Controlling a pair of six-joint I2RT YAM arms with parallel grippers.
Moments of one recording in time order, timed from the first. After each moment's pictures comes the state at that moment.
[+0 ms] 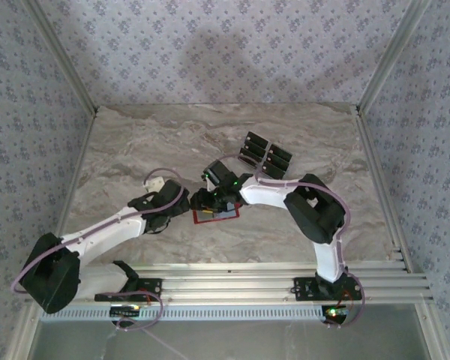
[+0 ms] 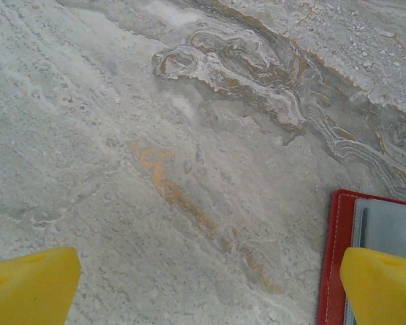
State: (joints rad) left arm -0.69 1.20 0.65 -0.54 -0.45 -0.95; right arm 0.86 1.97 1.24 -0.22 -0.42 0.82
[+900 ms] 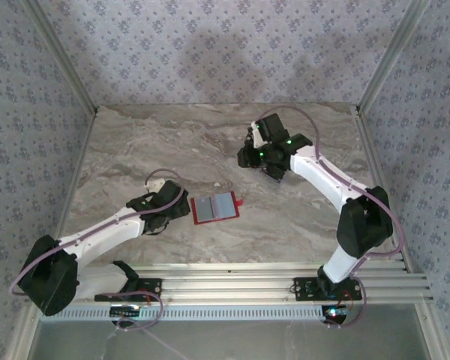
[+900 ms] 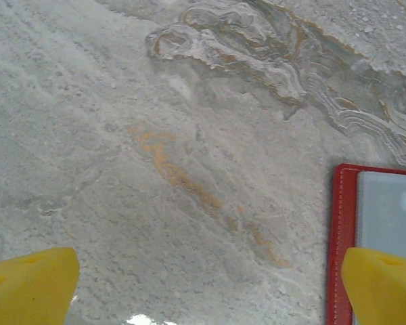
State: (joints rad) left arm -0.69 1.20 0.67 -0.58 -0.41 -0.89; right arm 0.49 1.66 1.40 -0.71 -0.13 0.30
